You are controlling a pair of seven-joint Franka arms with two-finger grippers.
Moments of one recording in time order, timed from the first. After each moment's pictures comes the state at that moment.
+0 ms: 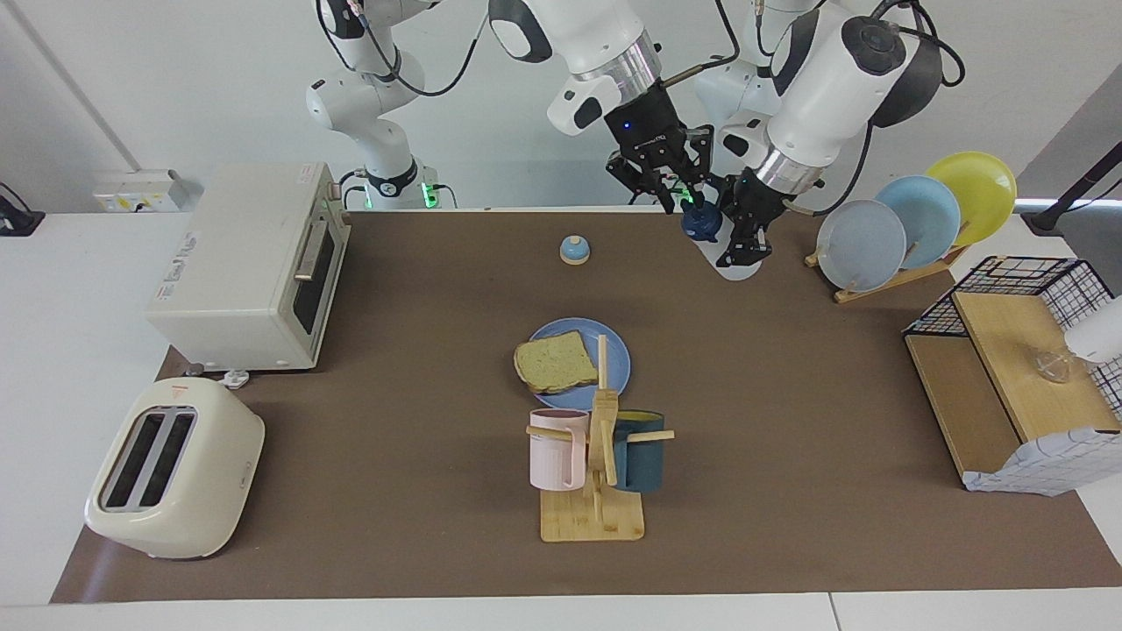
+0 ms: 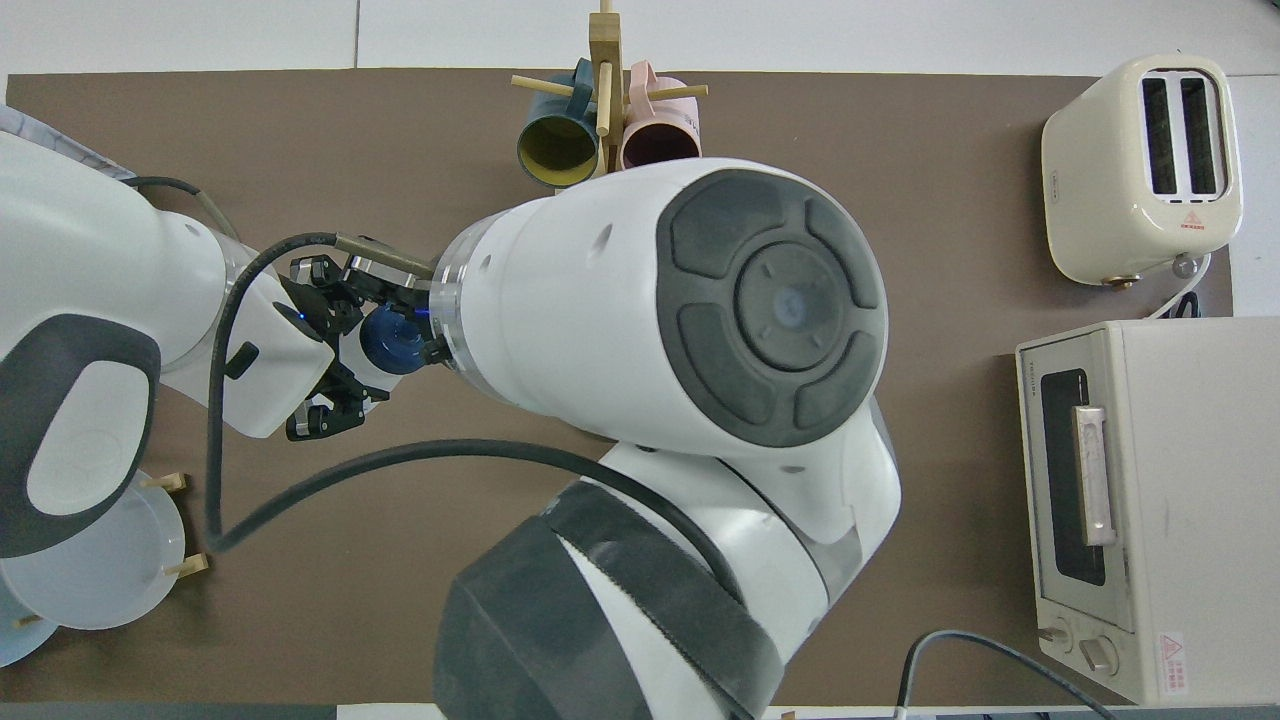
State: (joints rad) left arm -0.74 -0.05 0.38 -1.78 -0.18 1.71 1.23; right arm 0.65 0.34 0.05 -1.18 0.29 2.01 1.02
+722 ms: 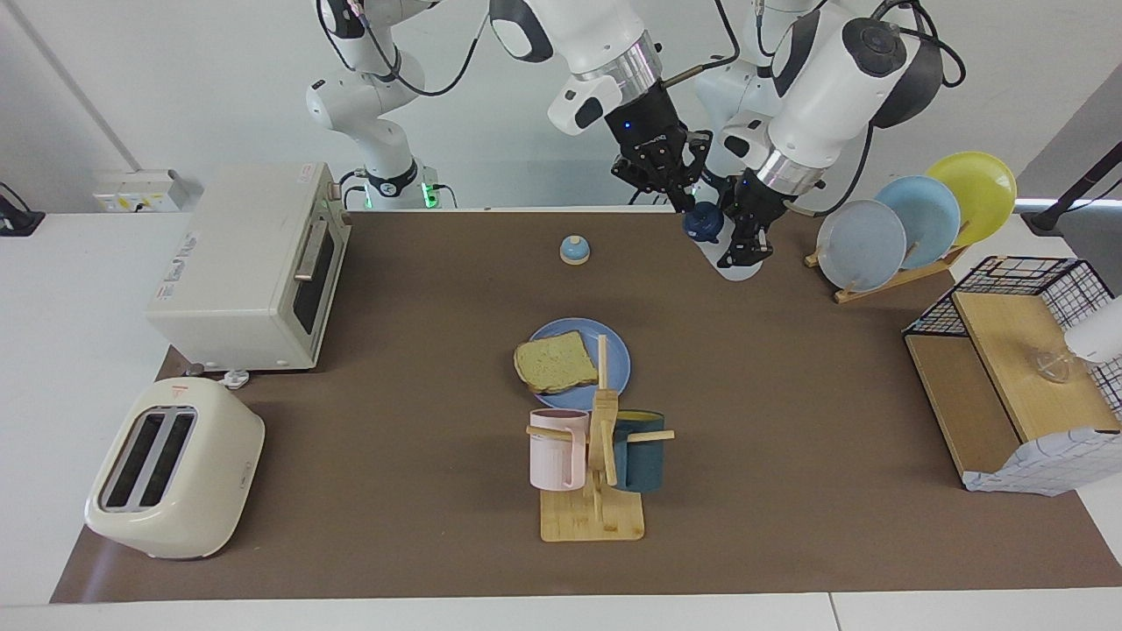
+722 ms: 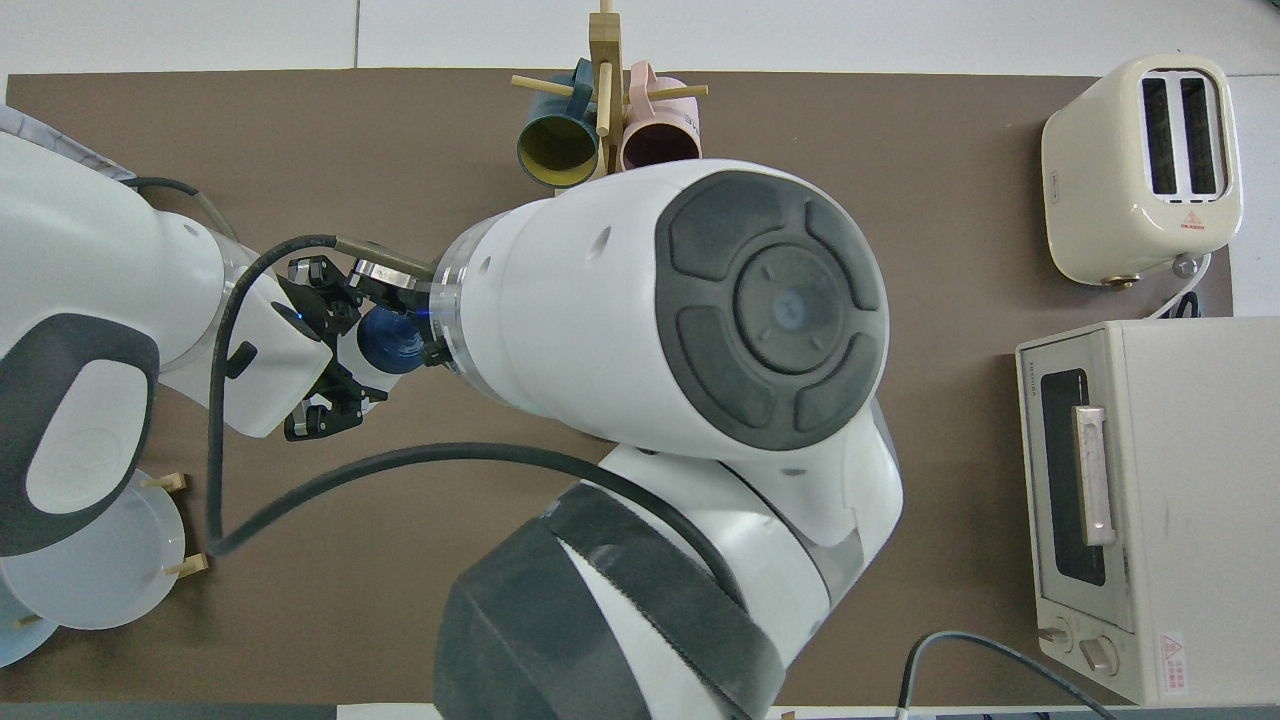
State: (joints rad) left arm -0.74 -0.05 0.39 -1.79 -0.18 1.71 1.23; right arm 0.65 0.33 0.05 -1.18 0.28 2.00 1.02
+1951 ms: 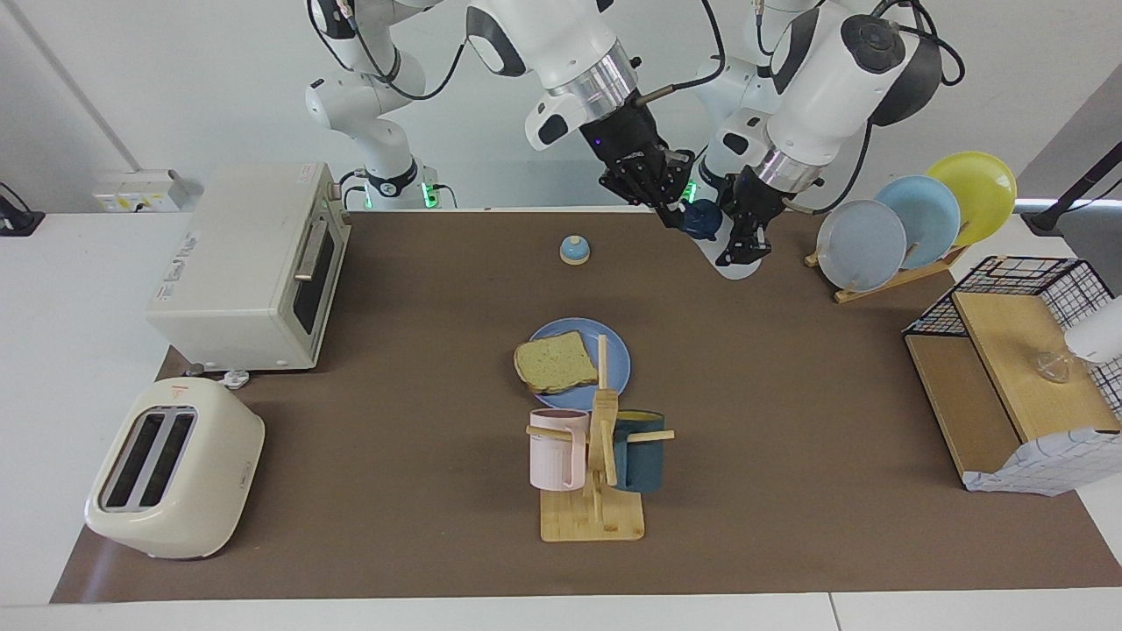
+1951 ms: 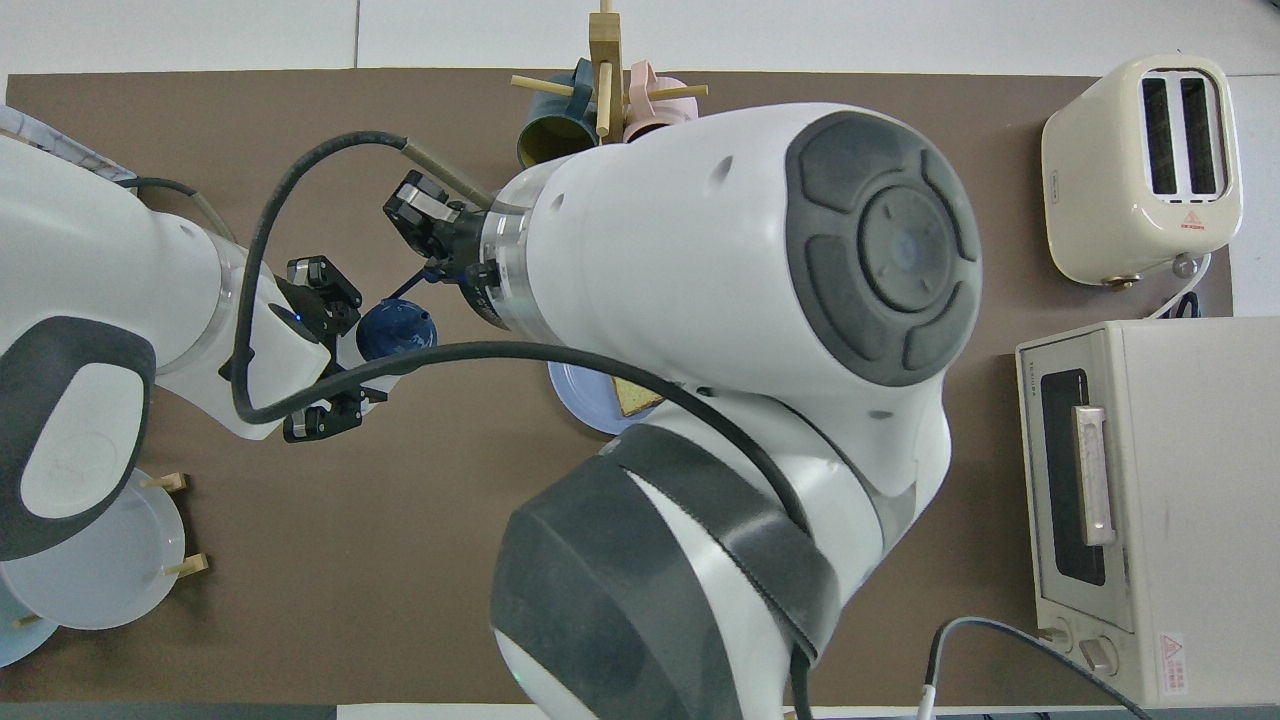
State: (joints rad) left arm -0.74 -0.06 0.38 -1.79 -0.18 1.71 1.23; right arm 0.59 0.33 0.04 -1.22 0.34 2.07 1.17
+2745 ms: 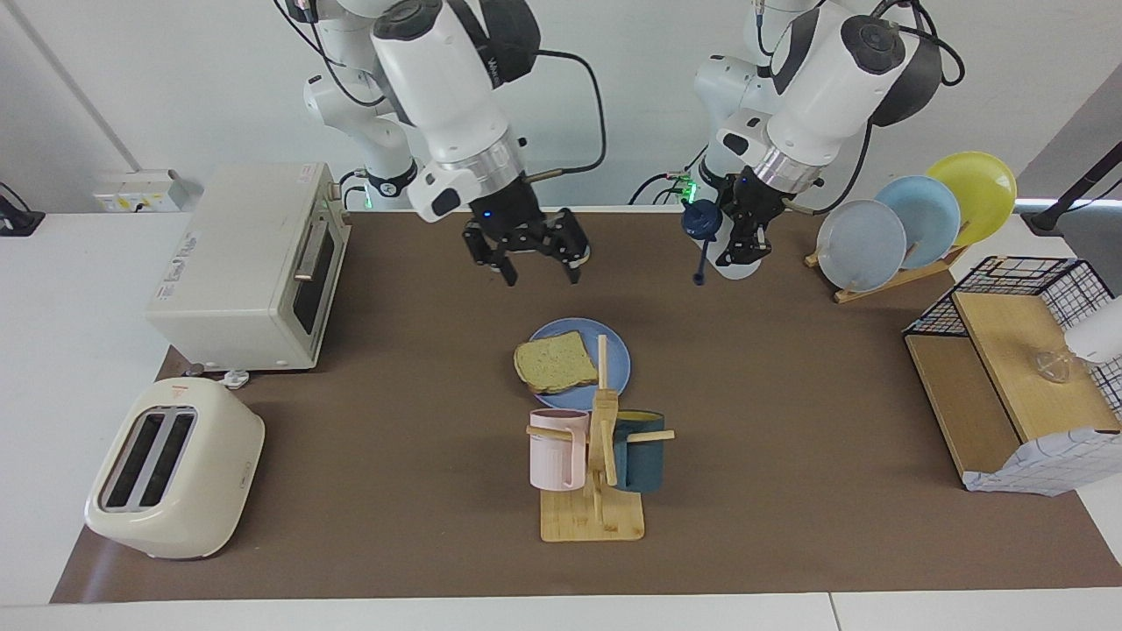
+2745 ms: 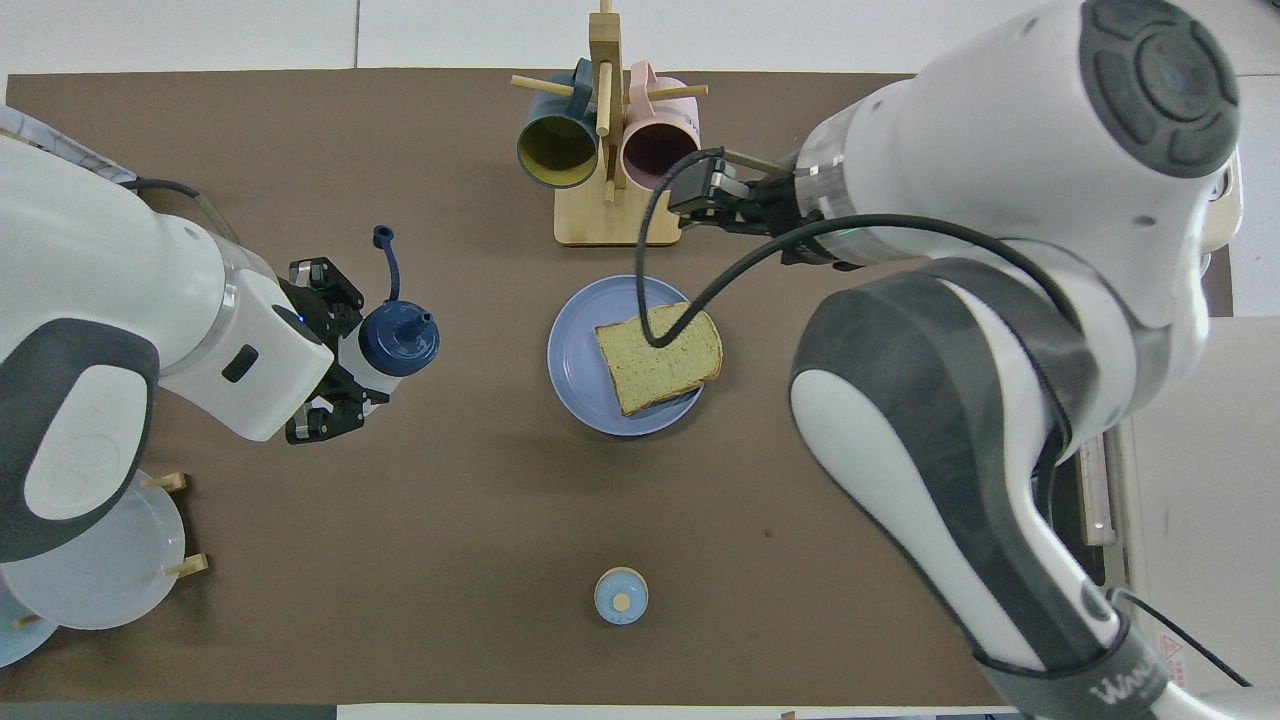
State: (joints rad) left arm -0.74 -0.06 0.38 -1.79 -0.17 1.71 1.22; right arm 0.34 0.22 0.02 -1.45 0.21 1.88 0.56
